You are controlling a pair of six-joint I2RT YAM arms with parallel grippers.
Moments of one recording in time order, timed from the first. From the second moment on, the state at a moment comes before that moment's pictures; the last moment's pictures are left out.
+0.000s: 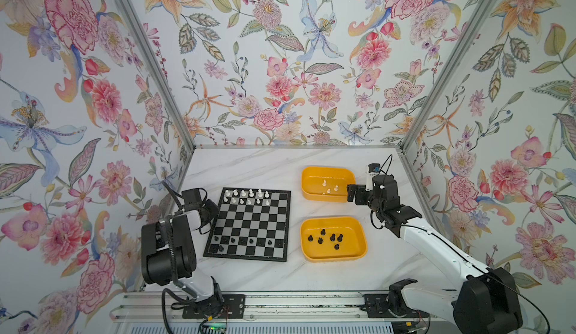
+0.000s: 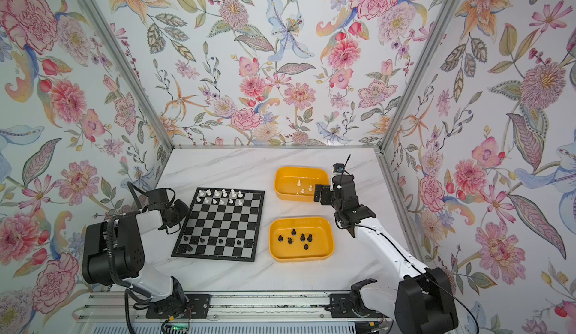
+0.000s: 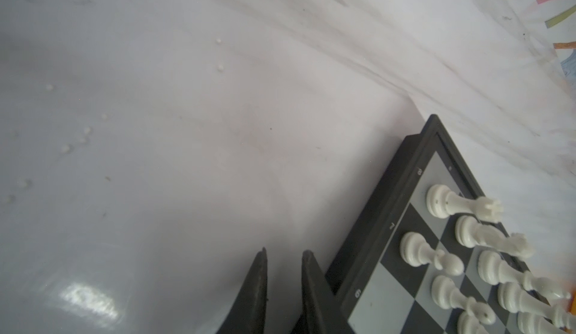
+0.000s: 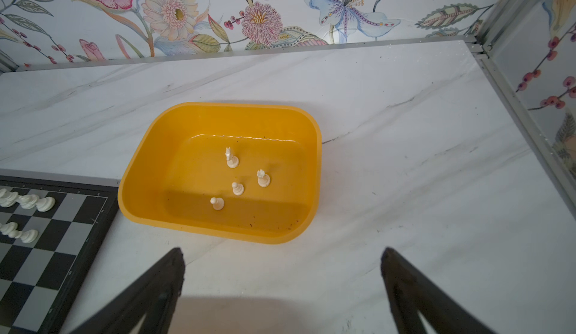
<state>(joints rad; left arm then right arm) 0.27 1.60 0.68 -0.02 0.16 -0.55 0.34 1.18 0.78 -0.15 0.15 0.23</state>
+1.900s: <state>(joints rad) -0.06 1.30 0.65 -0.17 0.09 -0.65 0.48 1.09 0.87 -0.80 0.17 0.44</state>
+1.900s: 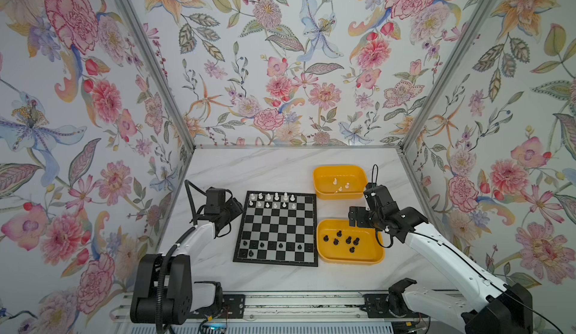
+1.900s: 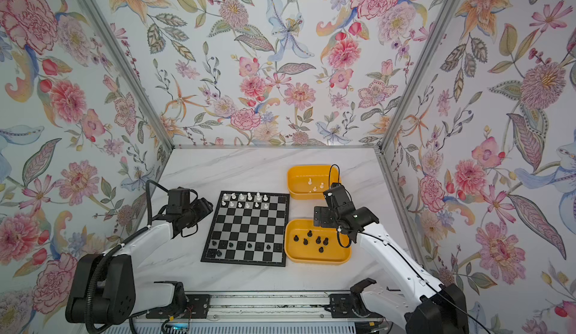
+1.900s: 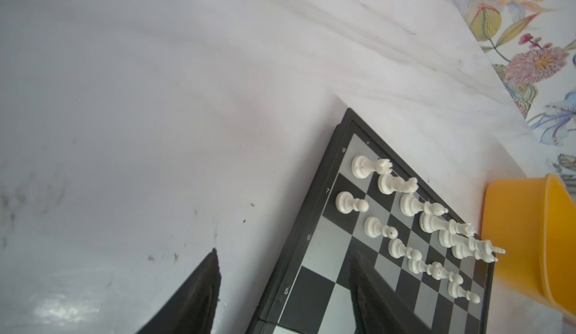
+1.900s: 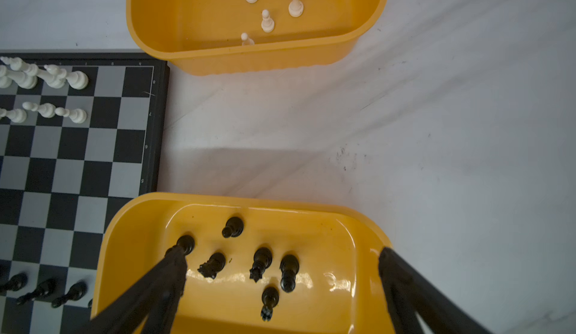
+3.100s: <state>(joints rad) -0.43 1.30 0.79 0.10 0.17 0.01 0.40 1.18 0.87 -1.01 -0.01 0.61</state>
